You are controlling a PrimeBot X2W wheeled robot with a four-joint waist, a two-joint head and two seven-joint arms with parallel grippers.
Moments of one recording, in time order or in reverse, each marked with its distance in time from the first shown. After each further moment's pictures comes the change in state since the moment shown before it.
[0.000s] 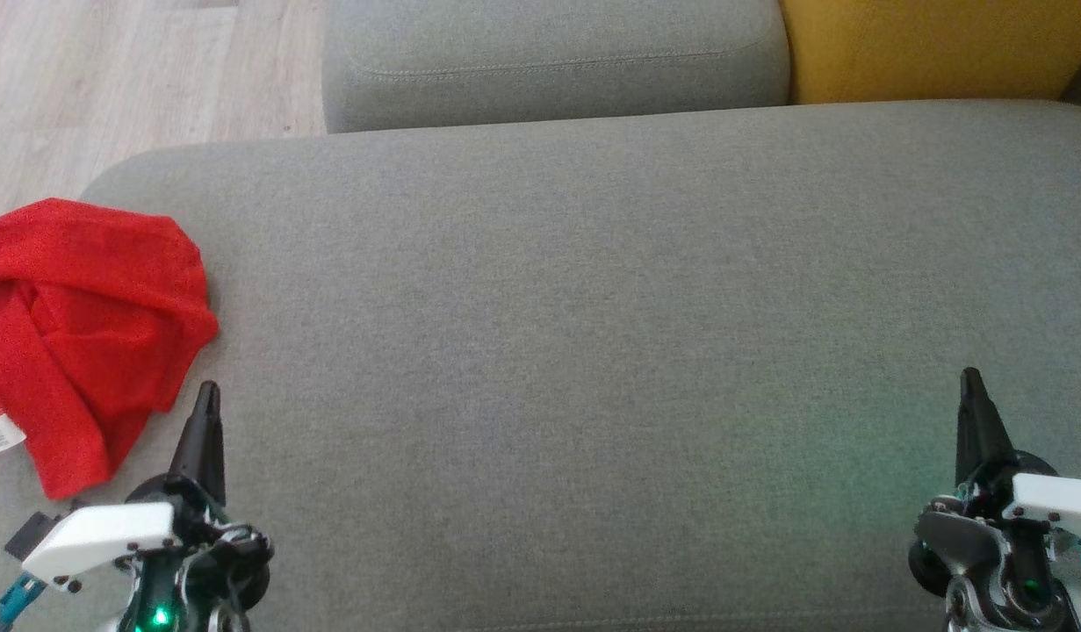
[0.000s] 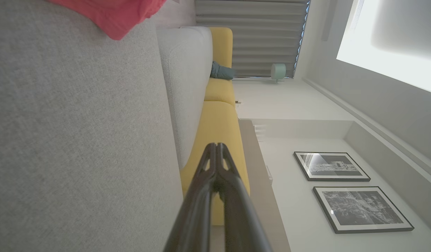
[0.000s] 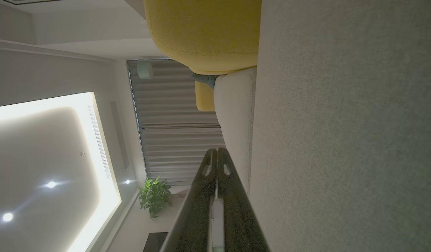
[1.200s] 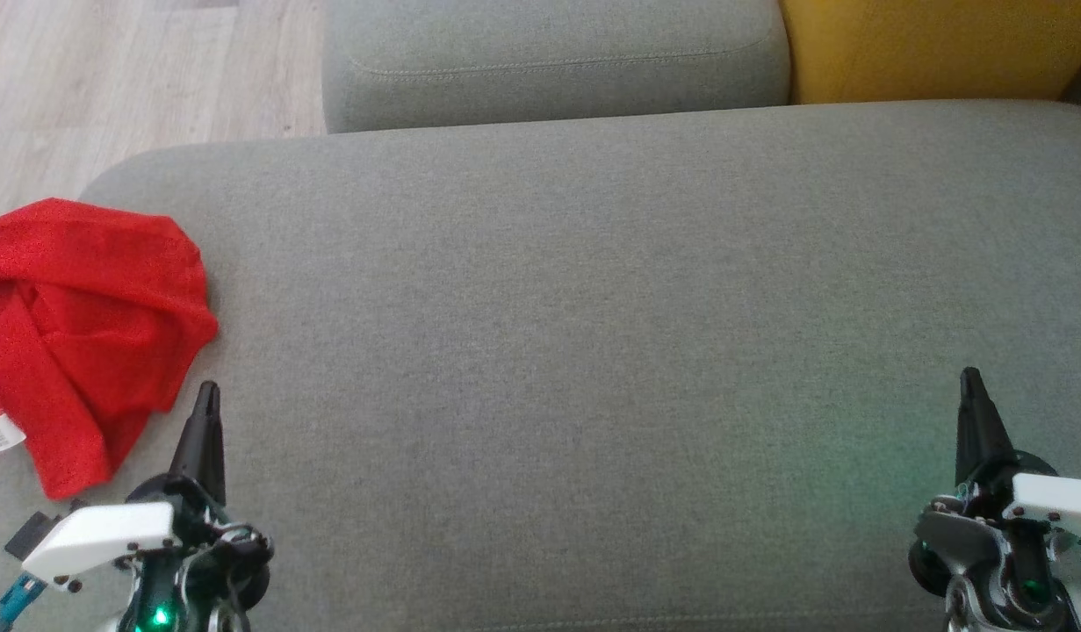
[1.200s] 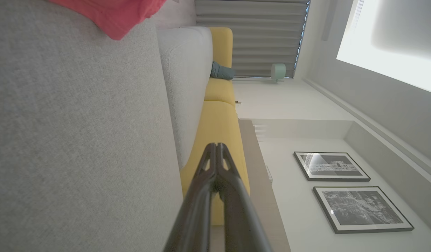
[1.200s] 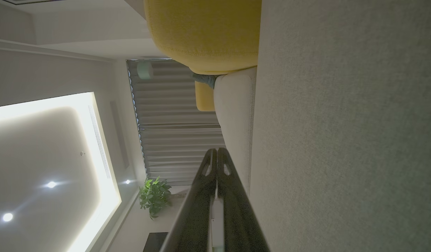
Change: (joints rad) left arm 0.000 0.000 0.000 0.000 0.000 0.000 0.000; right arm 0.000 0.000 0.000 0.000 0.000 0.000 0.000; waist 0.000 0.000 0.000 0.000
